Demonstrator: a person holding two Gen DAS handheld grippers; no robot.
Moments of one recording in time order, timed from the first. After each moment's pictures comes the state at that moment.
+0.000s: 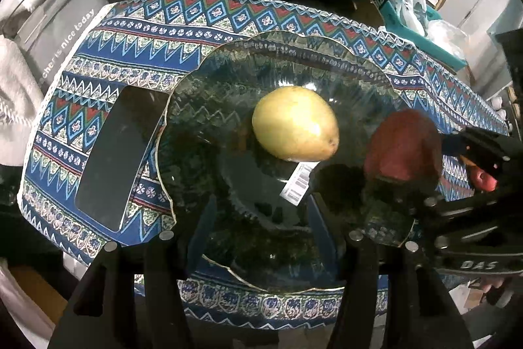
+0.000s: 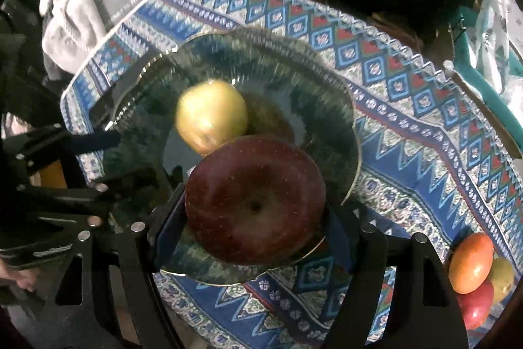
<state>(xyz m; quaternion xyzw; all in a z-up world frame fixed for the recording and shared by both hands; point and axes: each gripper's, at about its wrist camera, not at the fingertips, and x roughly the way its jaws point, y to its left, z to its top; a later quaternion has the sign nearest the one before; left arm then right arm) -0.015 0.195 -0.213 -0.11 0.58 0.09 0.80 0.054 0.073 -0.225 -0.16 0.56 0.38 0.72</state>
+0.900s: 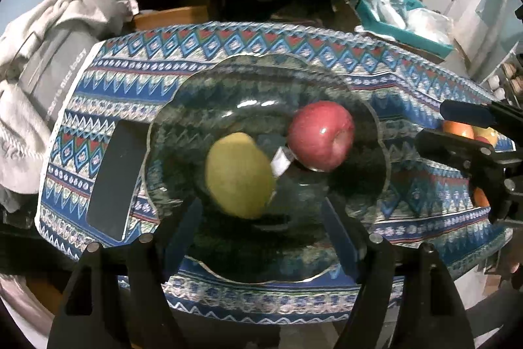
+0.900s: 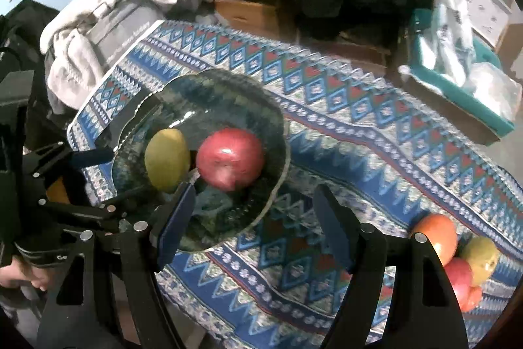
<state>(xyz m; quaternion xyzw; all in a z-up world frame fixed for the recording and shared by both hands) -0.007 0.148 -0.181 -0.05 0.56 0.07 0.82 0.063 0.000 -0.162 -0.11 0.52 0.35 0.77</state>
